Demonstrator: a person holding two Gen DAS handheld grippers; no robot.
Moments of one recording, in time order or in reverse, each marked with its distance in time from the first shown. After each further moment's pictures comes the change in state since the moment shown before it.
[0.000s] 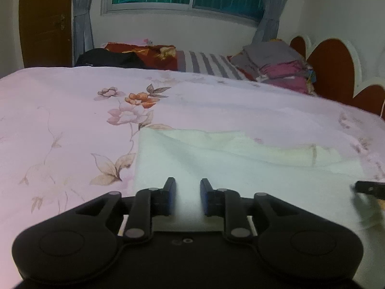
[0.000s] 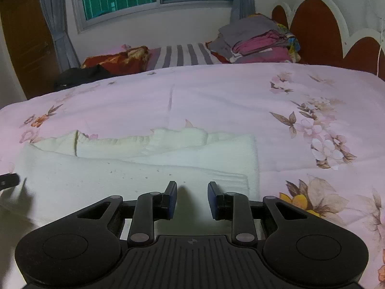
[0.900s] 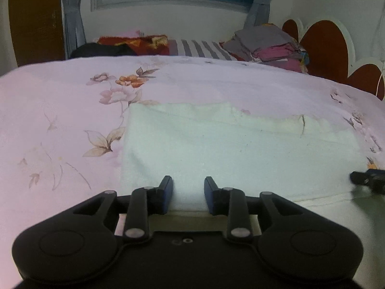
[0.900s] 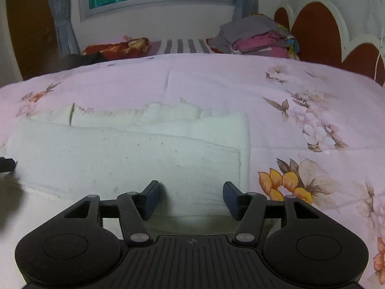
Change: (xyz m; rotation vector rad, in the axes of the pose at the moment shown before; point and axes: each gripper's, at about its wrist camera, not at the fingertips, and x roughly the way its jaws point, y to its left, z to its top) left arm -0.018 -0.019 -0.027 0.057 0.046 -0.008; right arm -0.008 -0.003 -0.032 -0.065 0.016 -0.035
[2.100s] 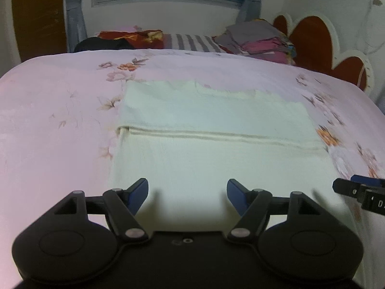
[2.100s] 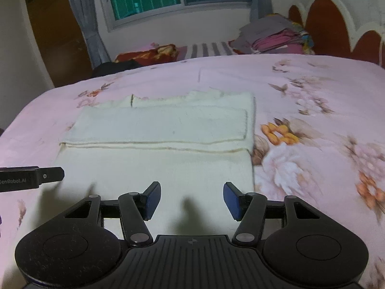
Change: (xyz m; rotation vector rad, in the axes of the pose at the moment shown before) left arm -0.120 -0.042 -0.063 -0.007 0.045 -0.028; right arm -0.131 0.004 -0.071 0.040 -0.020 0.156
